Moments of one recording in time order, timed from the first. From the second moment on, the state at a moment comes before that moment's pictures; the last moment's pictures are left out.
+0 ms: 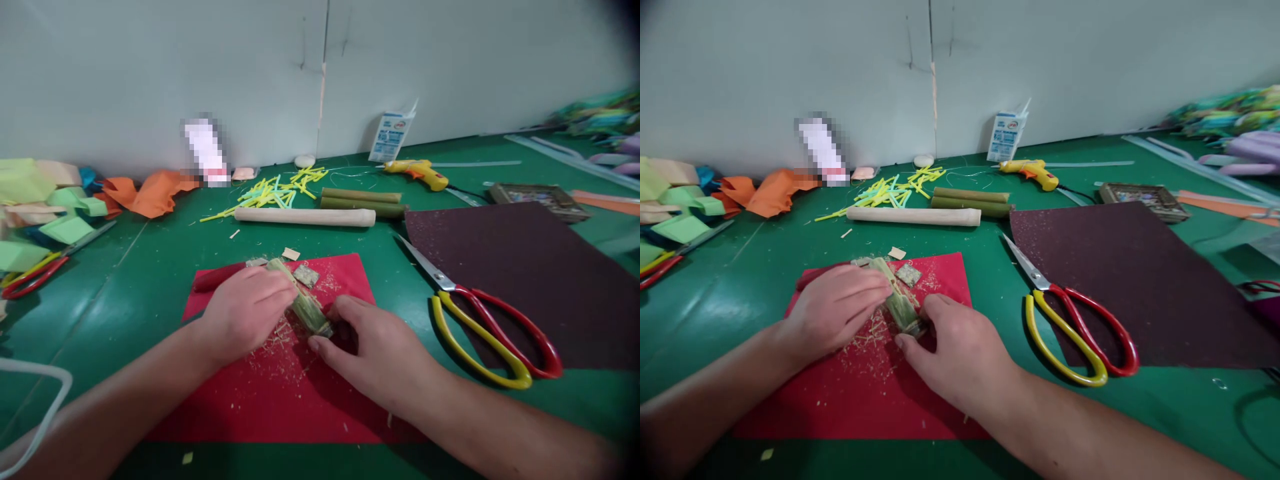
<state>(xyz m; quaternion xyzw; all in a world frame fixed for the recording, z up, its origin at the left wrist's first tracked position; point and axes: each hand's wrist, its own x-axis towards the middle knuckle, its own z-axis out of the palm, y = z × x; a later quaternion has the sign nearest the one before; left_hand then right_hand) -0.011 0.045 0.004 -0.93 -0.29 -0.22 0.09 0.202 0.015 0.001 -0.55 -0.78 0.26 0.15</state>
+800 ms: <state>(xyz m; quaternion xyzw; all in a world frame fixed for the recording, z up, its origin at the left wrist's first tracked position) -0.011 0.043 -0.001 -0.93 -0.29 -0.22 0.07 0.201 0.014 -0.001 -0.56 -0.78 0.27 0.13</state>
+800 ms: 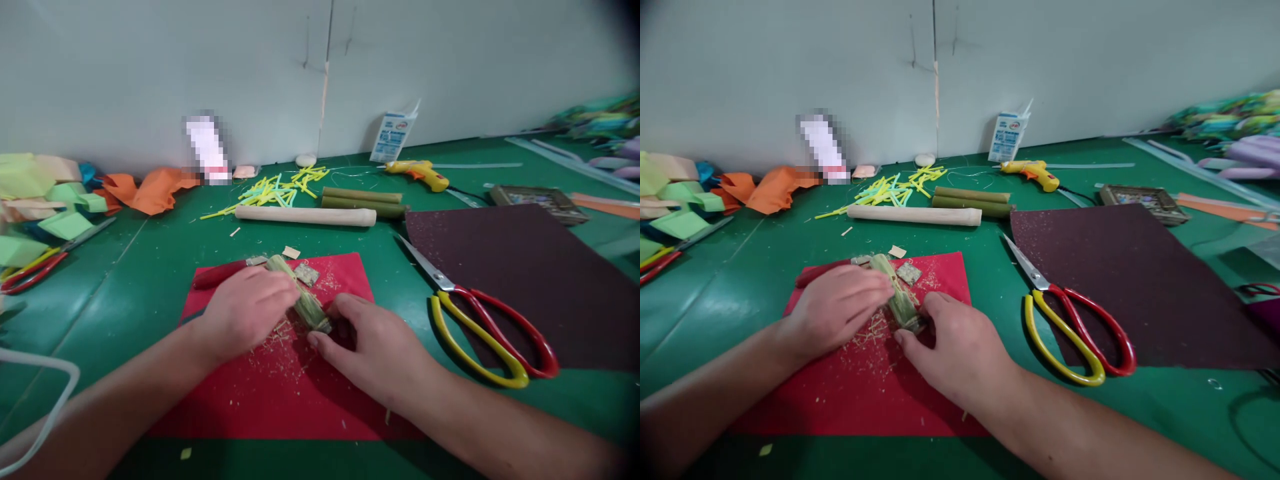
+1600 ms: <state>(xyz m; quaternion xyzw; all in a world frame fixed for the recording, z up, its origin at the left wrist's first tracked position) -0.007 0.034 -0.002 -0.94 -0.24 -0.24 0.05 0.201 0.017 -0.003 -0.55 -0.78 0.27 0.13</state>
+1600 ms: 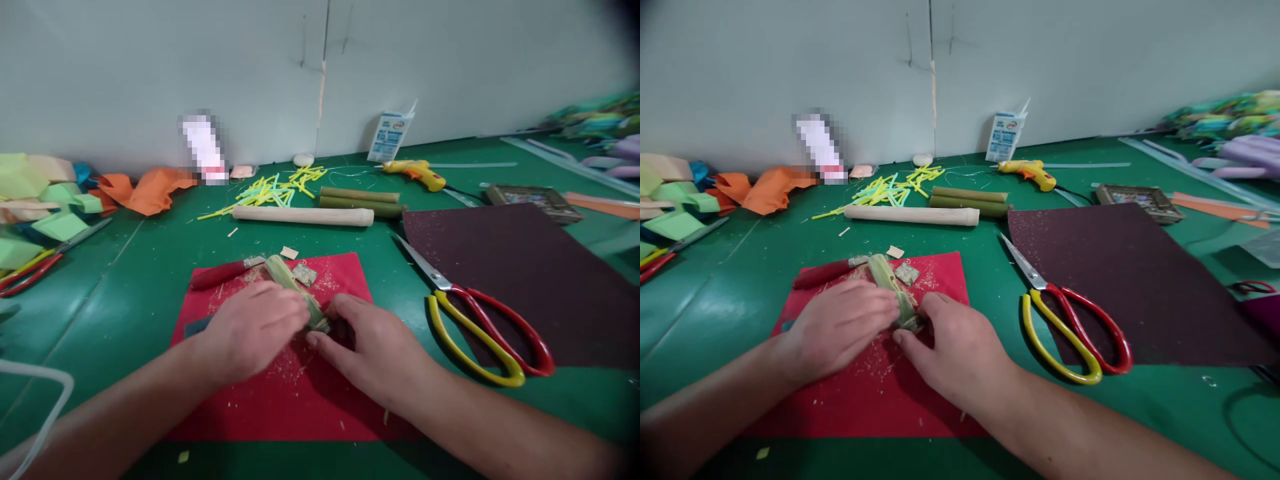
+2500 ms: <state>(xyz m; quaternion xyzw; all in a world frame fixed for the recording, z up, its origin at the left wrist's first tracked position) -0.001 0.031 -0.007 -0.93 -0.26 -0.26 0.04 0.202 0.016 -0.004 -0.54 -0.79 0.26 0.15</state>
